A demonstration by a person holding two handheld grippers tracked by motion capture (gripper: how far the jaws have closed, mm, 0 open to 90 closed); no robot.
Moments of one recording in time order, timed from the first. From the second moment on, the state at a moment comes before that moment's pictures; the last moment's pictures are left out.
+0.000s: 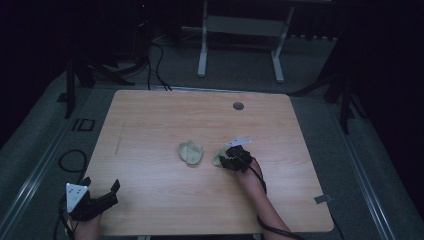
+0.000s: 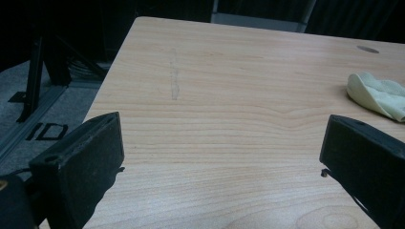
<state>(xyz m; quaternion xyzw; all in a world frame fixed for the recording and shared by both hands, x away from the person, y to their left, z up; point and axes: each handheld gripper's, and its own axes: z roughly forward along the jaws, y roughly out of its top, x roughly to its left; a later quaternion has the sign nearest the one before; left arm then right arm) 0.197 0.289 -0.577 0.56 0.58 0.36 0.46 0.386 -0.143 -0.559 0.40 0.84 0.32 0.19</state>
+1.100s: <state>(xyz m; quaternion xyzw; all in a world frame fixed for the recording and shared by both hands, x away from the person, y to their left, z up) 0.197 0.288 -0.576 0.57 0.58 0.36 0.46 0.306 -0.122 -0.486 0.35 0.83 0.40 0.19</state>
